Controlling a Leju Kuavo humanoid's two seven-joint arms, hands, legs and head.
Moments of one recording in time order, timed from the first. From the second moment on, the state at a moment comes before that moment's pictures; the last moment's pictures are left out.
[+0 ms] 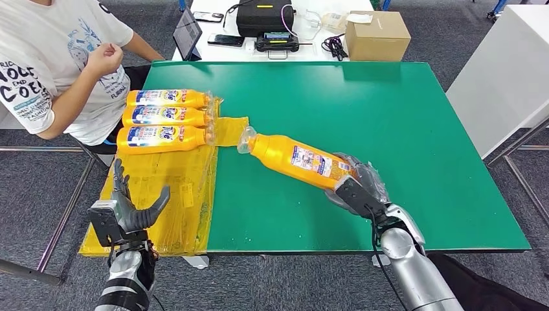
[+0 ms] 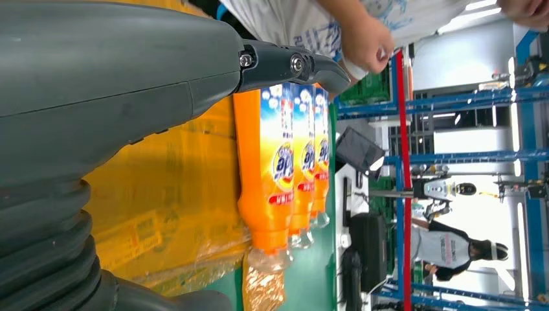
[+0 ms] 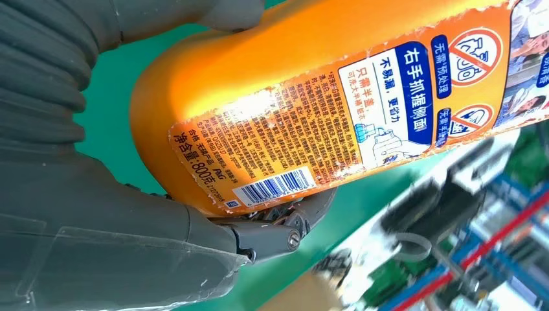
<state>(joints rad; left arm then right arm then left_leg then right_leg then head) -0.23 -0.23 0.18 -1.02 -0.08 0.32 -0.65 -0.23 -0.17 0.29 -1.31 0.38 0.00 -0.32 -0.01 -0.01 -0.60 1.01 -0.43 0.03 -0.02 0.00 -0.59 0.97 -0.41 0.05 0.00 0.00</state>
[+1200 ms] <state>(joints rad) -0.12 -0.22 -0.10 -1.07 0.41 -0.35 -0.28 -0.02 0.11 0.19 -1.32 0.44 -0.11 -0.60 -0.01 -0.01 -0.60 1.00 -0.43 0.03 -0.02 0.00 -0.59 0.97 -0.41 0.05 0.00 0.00</state>
